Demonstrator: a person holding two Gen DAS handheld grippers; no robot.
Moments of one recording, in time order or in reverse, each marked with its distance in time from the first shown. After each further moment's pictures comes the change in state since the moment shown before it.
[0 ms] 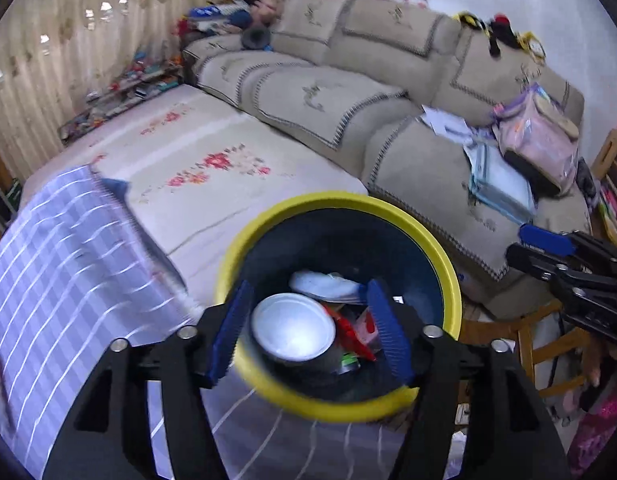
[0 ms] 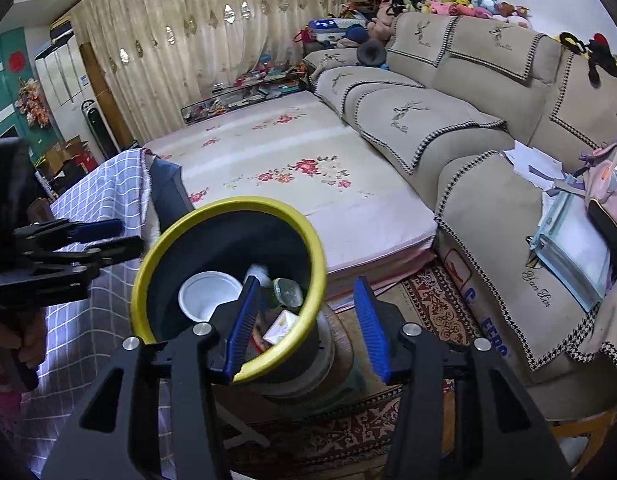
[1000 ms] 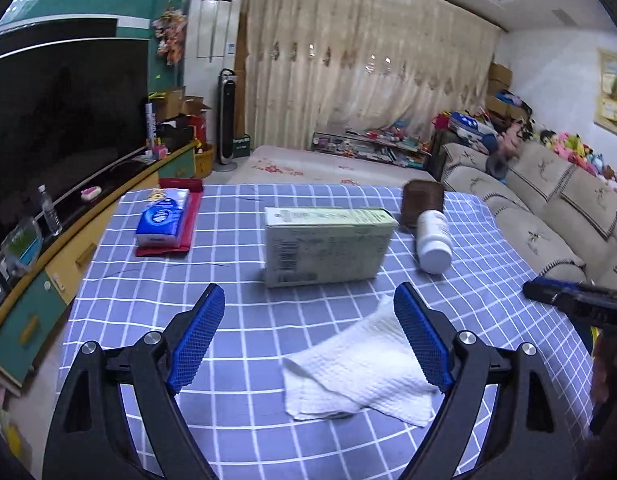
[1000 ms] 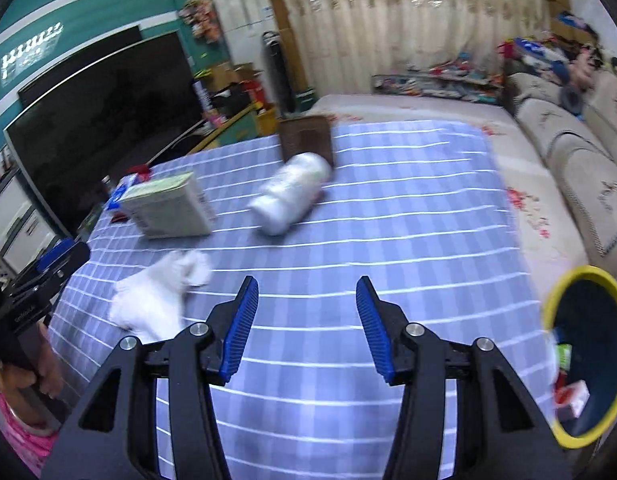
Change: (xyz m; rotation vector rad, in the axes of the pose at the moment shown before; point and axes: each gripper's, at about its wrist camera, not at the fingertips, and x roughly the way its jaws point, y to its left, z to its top) left arm -0.293 0.274 -0.289 -0.599 -0.355 0.600; right arm 0.026 0.391 -0.023 -0.406 0.103 0.476
